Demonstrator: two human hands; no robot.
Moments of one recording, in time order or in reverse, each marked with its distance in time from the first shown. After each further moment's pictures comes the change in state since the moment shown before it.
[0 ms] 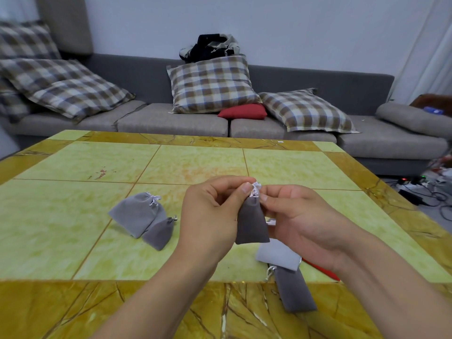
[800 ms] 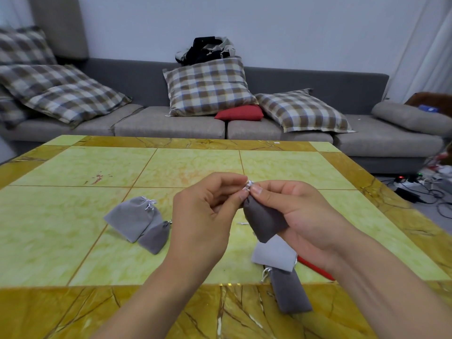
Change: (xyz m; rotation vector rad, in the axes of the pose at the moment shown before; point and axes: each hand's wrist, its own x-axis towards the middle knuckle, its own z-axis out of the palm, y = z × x) left_hand -0.002 0.001 -0.002 0.135 -0.053 0.235; right_hand -0.003 -0.004 -0.001 -0.054 0.176 -0.060
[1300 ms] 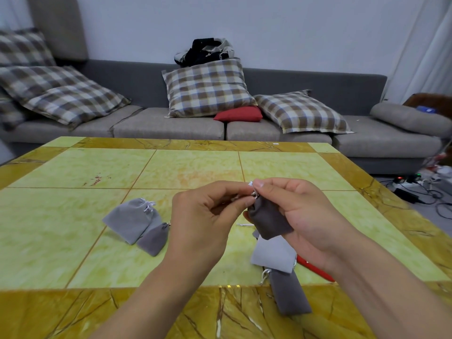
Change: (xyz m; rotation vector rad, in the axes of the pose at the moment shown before) left_hand 0.000 -0.001 -0.003 0.036 -0.013 0.103; right_hand -0.001 -0.006 0.004 0.035 0.025 -0.071
